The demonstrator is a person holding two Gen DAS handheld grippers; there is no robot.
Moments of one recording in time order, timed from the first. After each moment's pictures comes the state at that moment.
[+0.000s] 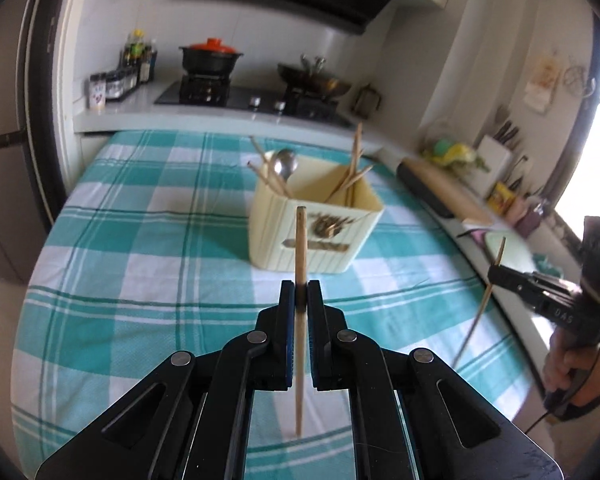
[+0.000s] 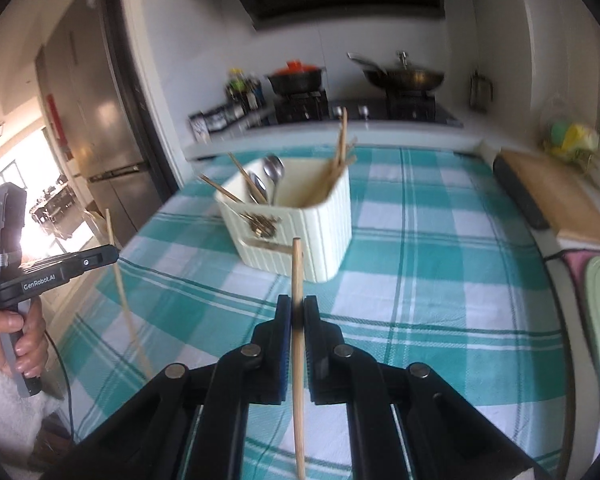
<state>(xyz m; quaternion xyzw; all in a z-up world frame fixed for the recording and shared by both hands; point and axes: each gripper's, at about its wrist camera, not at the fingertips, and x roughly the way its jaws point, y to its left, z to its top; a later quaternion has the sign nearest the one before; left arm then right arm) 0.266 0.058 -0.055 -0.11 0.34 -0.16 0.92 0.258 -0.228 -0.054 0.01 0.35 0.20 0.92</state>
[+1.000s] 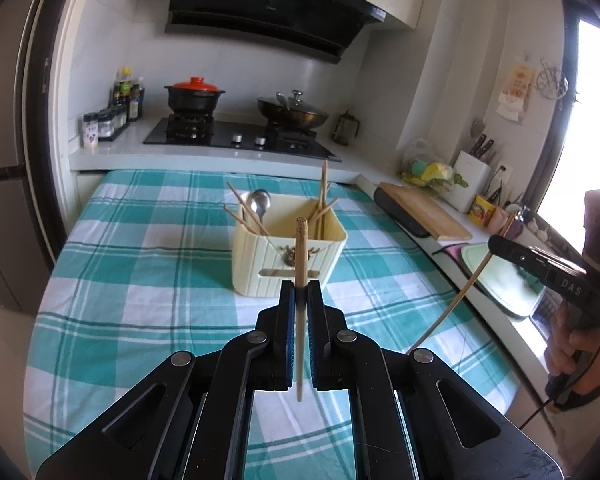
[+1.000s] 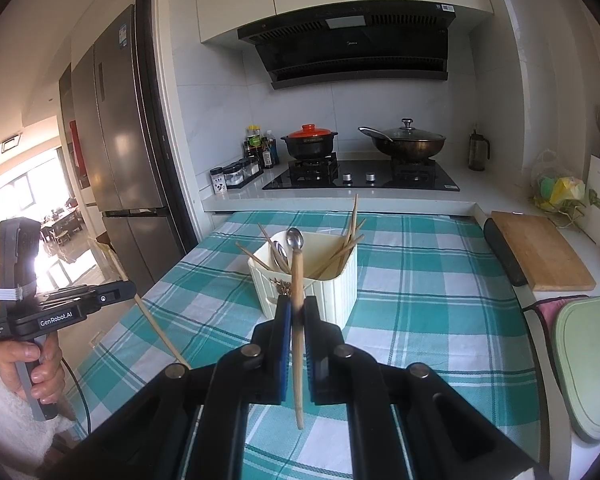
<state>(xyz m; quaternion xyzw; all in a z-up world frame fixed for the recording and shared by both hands) 0.234 0.051 -0.018 -0.09 0.29 -0.17 0.94 0.221 -0.232 0.009 0.01 0.27 0.20 0.94</state>
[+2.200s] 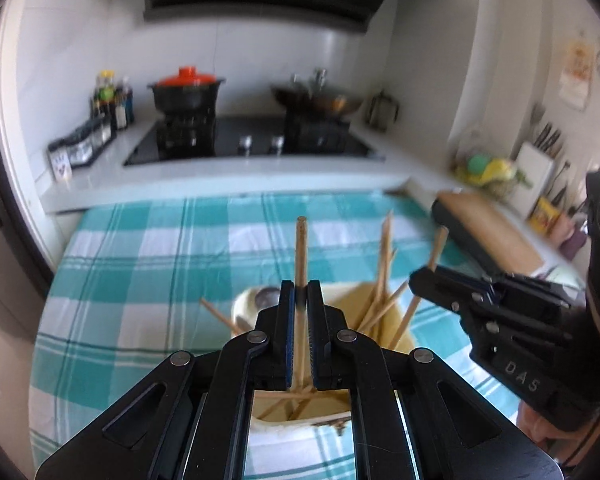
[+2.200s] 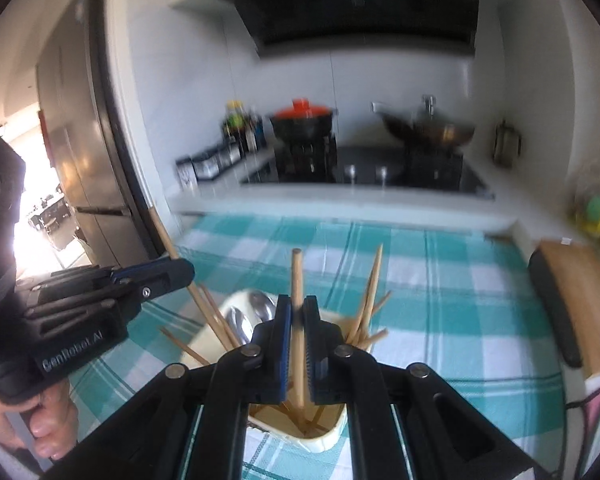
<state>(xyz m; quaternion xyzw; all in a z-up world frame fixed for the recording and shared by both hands) 0.472 -0.016 -0.028 -0.03 0.35 -0.11 0.93 0.466 -0.163 -0.031 0.01 0.33 0.20 0.92</state>
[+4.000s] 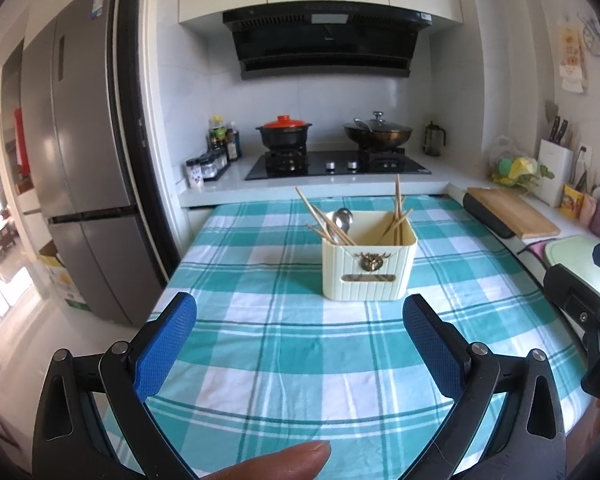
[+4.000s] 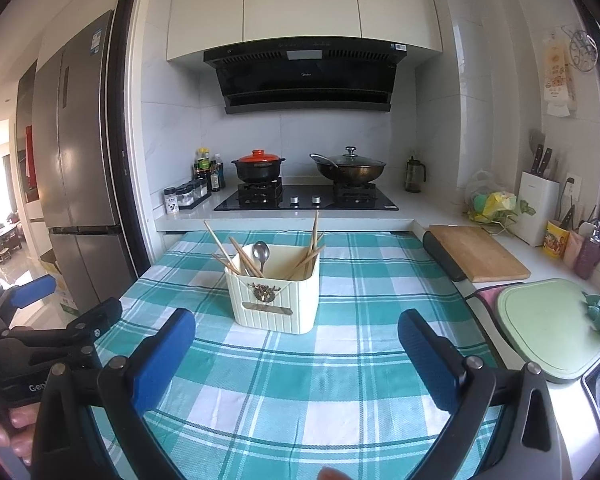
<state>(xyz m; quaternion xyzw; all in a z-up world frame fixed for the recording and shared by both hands) 0.152 0.000 0.009 0.02 0.25 0.05 0.97 0.147 -0.196 0.014 -0.01 0.21 0.07 0.97</state>
